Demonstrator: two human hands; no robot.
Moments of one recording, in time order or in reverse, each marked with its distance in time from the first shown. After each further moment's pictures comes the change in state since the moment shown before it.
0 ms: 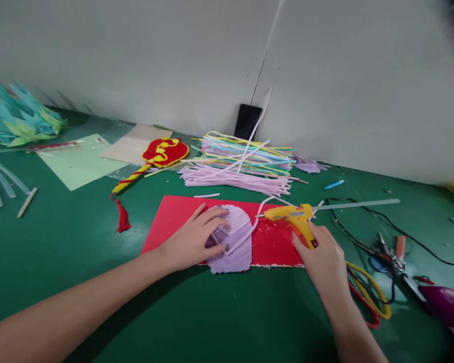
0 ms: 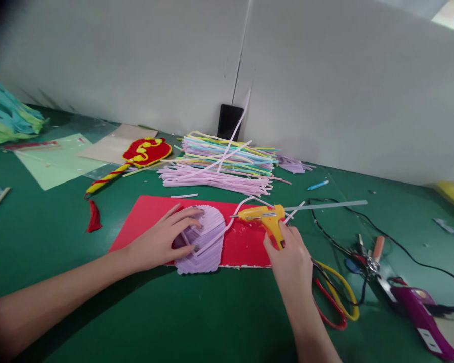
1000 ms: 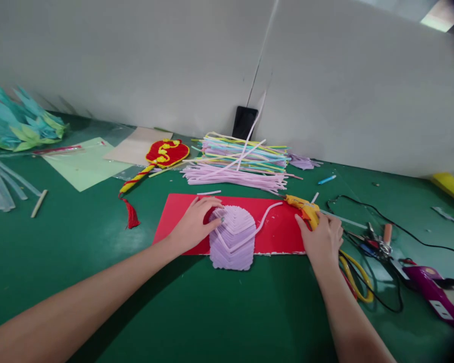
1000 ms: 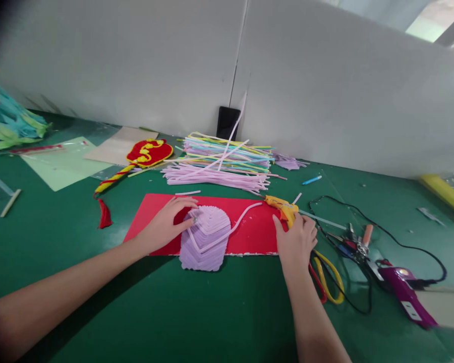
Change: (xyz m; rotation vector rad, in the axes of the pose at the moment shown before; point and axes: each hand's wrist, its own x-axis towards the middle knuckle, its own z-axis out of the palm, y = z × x) left_hand 0.002 -0.009 -0.004 -0.172 0.228 -0.145; right_hand 0.010 0.019 0.016 0.003 0.229 0.186
